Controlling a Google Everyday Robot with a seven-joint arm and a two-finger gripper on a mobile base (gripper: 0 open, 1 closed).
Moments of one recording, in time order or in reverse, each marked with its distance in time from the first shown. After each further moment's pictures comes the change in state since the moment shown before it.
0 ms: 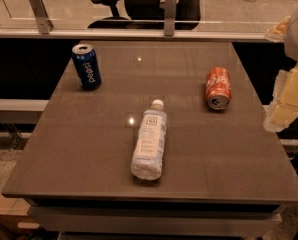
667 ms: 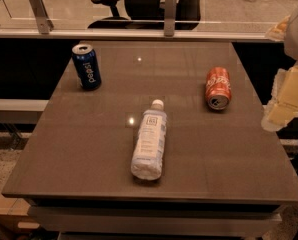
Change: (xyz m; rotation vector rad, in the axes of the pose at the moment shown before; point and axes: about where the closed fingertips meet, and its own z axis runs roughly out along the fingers) arm -0.003 0.000 -0.002 0.007 0.001 0.021
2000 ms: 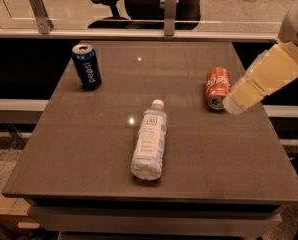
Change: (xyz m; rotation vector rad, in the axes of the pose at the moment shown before) arm -0.032 0.015 -0.021 -0.021 -0.141 0.449
